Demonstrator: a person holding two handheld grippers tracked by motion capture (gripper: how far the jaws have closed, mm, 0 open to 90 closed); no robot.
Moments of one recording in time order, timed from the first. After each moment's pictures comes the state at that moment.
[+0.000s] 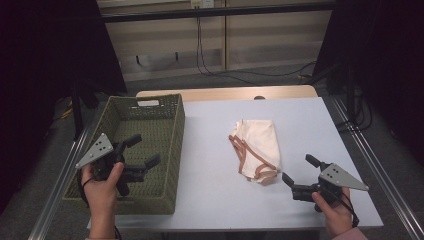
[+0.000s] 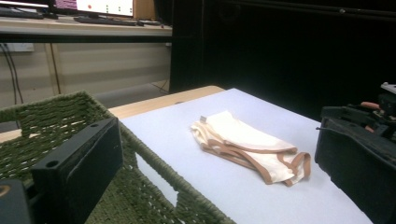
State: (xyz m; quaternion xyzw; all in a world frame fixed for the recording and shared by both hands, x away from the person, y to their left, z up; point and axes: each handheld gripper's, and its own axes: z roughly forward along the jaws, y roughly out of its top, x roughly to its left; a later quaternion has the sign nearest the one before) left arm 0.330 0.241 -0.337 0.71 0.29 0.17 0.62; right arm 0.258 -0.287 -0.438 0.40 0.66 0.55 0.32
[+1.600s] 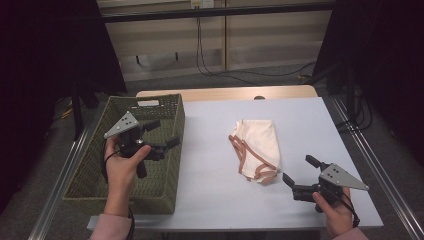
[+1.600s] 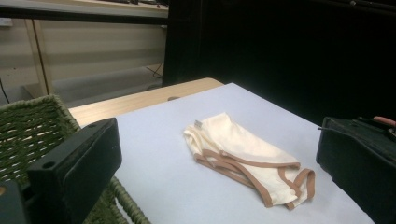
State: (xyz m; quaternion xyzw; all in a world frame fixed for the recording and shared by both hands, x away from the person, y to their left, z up) left arm 0.377 0.190 -0.321 0.73 0.32 0.13 0.60; right arm 0.258 -0.289 -0.439 0.40 0.67 0.54 0.32
